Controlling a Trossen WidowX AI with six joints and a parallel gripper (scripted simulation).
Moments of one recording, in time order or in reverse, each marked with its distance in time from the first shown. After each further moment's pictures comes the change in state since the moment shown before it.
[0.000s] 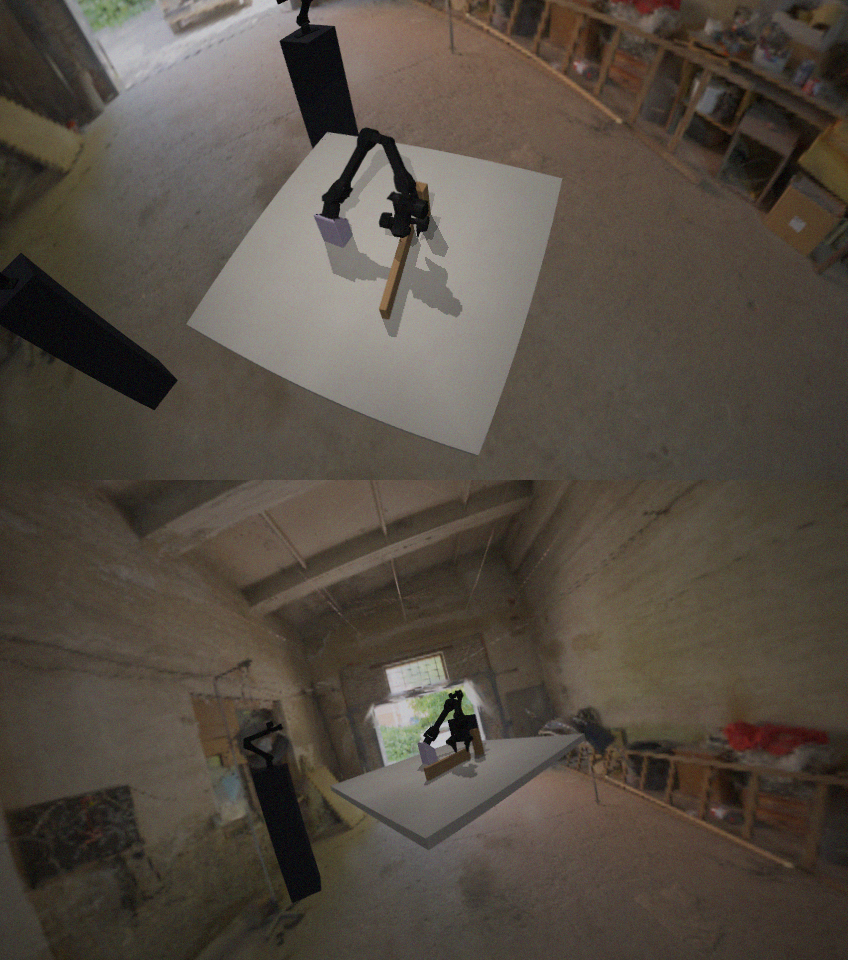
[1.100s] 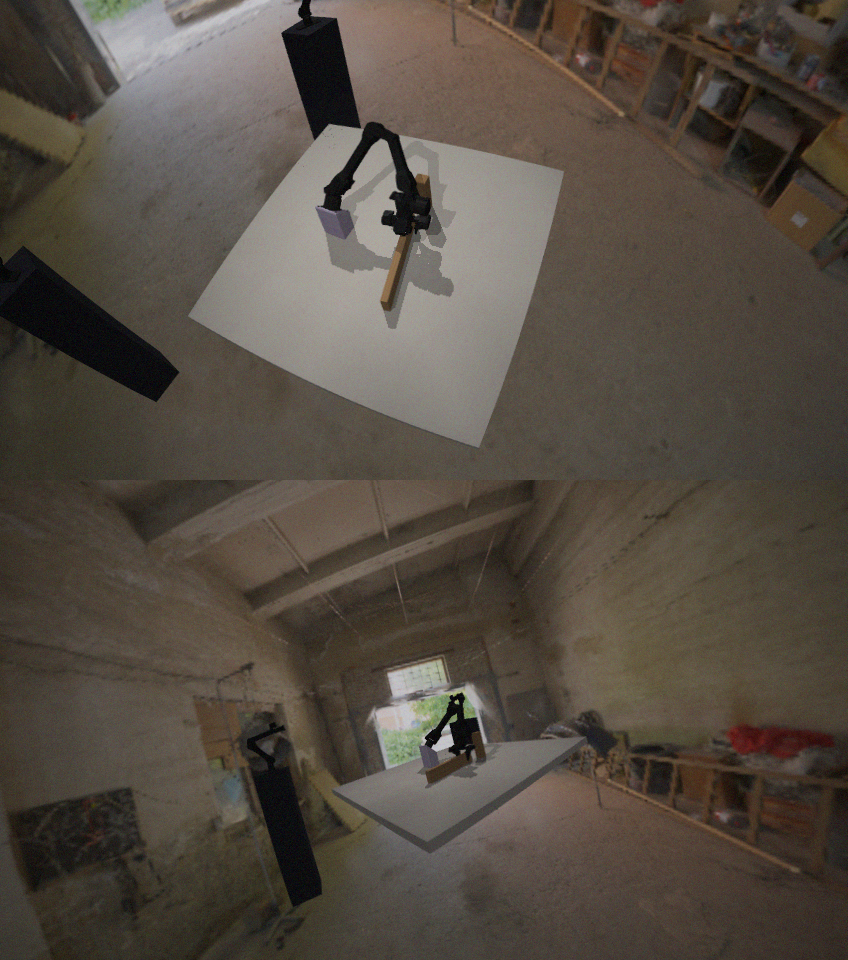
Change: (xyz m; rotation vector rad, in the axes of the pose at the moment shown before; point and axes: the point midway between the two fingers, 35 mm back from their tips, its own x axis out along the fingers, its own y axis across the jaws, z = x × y) arm 0.037 -0.004 -0.001 0.008 0.007 -0.006
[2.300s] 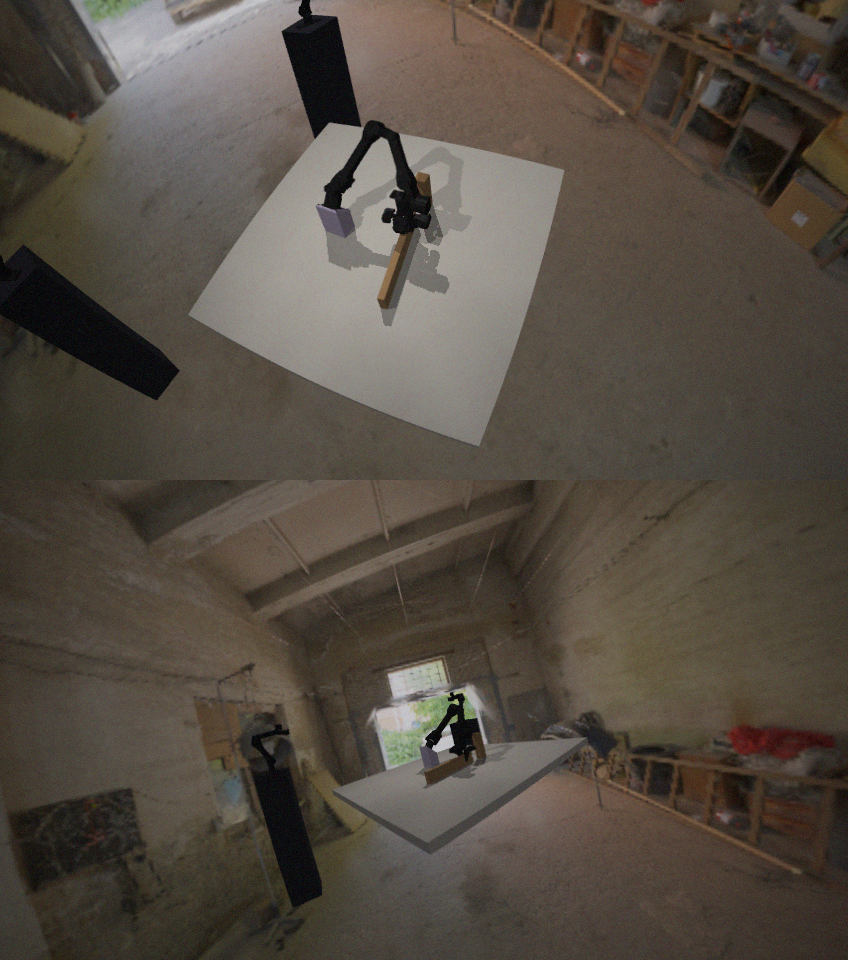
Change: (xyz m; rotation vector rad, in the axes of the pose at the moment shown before) arm 0.001 0.000 0.000 0.053 0.001 0.002
